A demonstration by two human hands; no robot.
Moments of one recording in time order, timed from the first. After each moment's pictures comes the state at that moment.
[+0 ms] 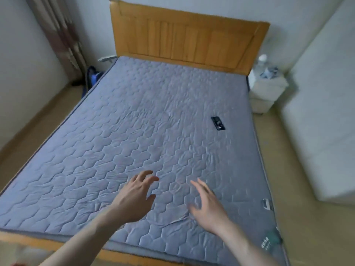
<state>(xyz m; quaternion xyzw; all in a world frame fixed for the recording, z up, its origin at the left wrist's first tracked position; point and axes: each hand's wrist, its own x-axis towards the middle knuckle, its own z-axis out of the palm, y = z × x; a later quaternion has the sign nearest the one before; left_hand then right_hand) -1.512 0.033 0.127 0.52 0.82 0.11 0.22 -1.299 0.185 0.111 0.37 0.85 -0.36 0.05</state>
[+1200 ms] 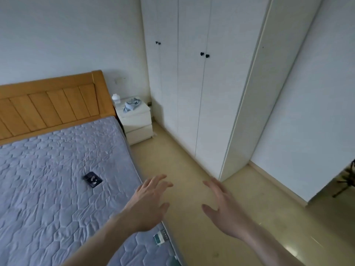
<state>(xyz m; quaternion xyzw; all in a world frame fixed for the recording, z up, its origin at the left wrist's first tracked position) -0.988 0.493 0.239 0.79 0.58 0.07 0.17 -0.724 0.485 0.218 0.59 0.72 -0.31 -0.18</state>
